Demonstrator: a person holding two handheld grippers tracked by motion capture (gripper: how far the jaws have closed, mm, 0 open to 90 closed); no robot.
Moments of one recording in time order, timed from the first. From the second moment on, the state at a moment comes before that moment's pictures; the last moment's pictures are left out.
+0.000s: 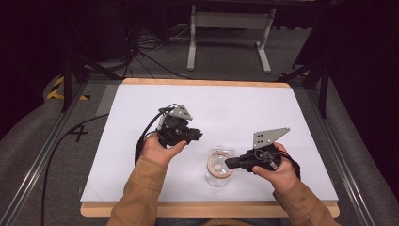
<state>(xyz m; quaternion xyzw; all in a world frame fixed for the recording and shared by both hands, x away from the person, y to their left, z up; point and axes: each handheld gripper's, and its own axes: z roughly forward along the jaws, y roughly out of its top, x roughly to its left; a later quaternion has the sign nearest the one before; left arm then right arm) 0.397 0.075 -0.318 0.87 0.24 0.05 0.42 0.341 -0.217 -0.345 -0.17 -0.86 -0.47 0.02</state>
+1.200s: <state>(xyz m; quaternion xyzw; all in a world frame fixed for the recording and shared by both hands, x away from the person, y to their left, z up) 0.400 0.082 -0.319 0.88 0.25 0.04 0.40 0.341 -0.219 -0.355 -0.20 -0.91 -0.35 0.08</state>
